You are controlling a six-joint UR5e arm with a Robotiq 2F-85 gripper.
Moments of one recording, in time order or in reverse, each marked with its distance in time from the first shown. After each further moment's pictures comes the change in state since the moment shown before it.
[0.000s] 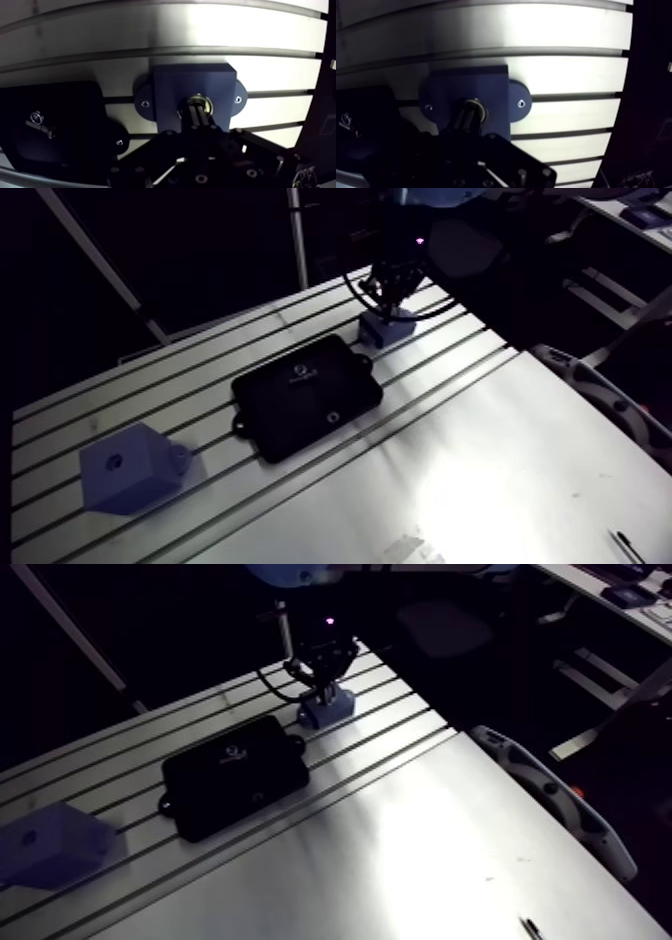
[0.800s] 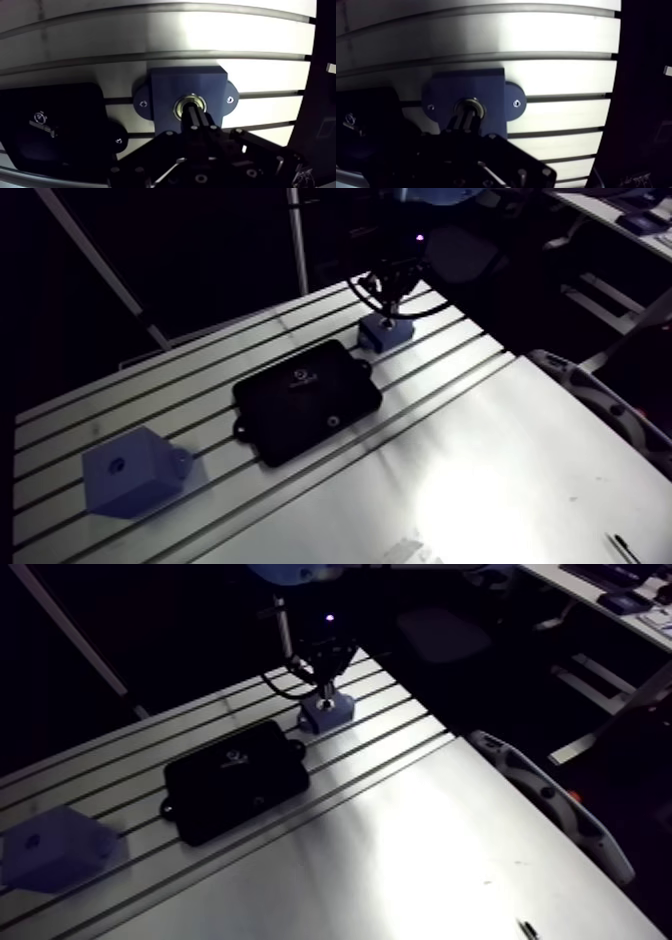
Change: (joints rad) arm 0.000 -0.022 -0.006 -0.007 0.003 -0.004
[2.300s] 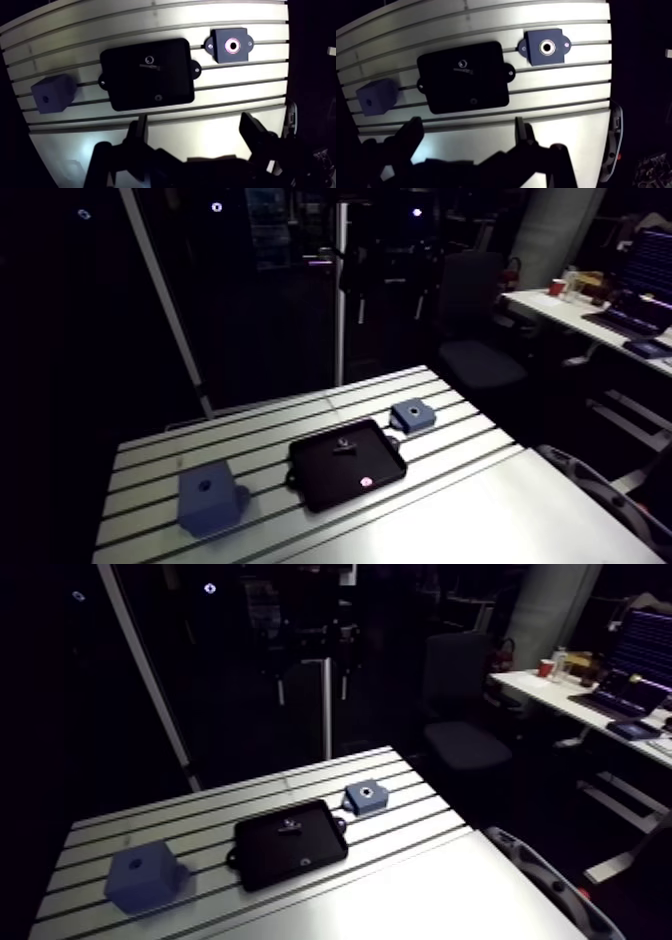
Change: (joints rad) arm 0.151 -0.344 -0.155 0.474 0.063 0.243
